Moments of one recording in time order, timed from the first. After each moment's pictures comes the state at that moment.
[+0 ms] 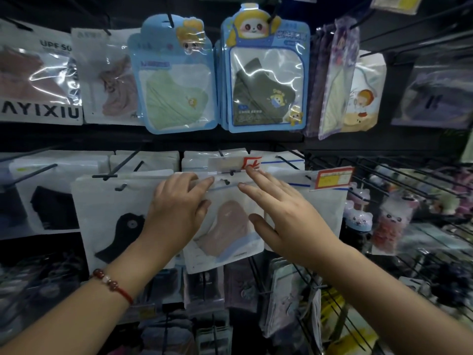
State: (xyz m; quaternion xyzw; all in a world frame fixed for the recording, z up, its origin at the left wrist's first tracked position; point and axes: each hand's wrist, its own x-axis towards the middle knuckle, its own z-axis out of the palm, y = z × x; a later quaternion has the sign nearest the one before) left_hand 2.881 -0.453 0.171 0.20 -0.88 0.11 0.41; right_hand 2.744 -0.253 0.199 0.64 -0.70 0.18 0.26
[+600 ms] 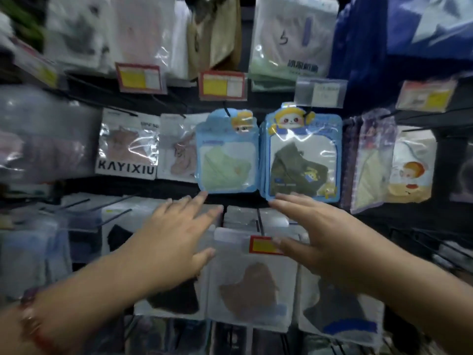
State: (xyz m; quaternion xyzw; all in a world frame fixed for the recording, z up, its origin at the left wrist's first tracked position) left_hand 2.973 -0.398 0.286 0.32 -0.91 0.18 0.20; right_hand 2.781 -0.227 0.334 0.66 -0.73 0.11 0.16
